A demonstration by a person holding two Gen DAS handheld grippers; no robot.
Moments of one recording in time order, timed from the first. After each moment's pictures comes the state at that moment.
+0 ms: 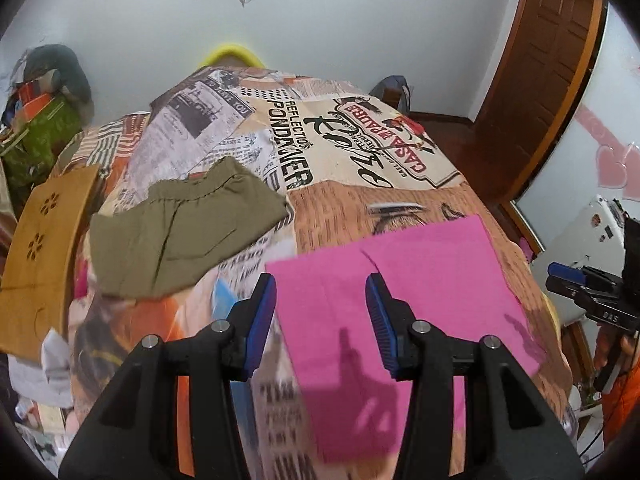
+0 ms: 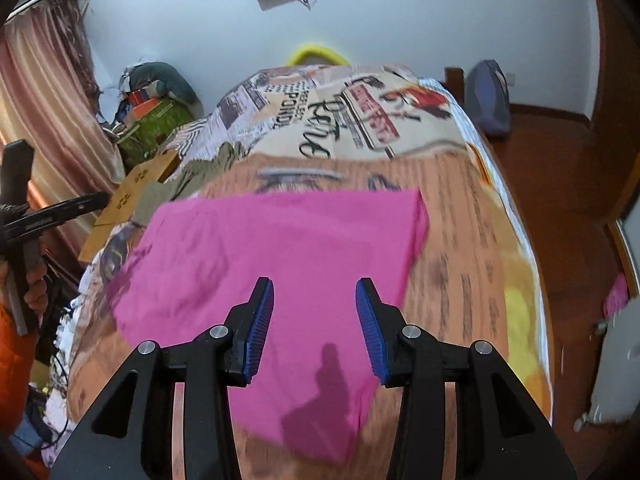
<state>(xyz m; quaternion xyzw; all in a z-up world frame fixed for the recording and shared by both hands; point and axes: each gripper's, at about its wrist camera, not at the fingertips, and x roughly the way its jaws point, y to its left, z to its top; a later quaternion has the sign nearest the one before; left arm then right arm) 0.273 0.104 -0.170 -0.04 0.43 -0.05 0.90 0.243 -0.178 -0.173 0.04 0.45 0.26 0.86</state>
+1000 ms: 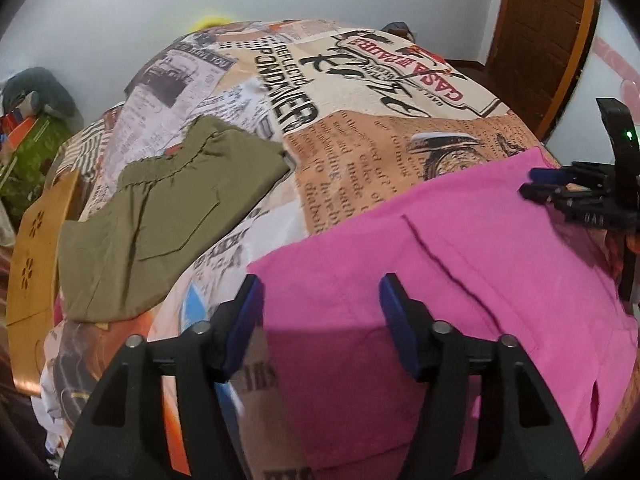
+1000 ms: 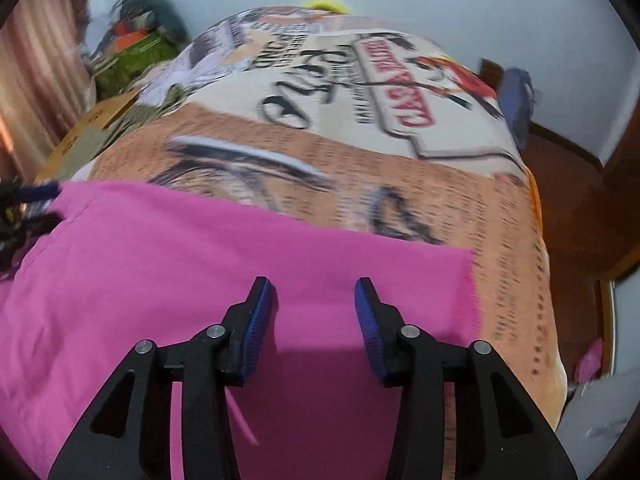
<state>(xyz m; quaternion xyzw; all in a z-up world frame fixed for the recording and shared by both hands) 0.315 0.093 -0.270 0.05 0.48 -0.04 0.87 0.339 -0.147 -0.263 -0.07 0.49 0.23 0.84</state>
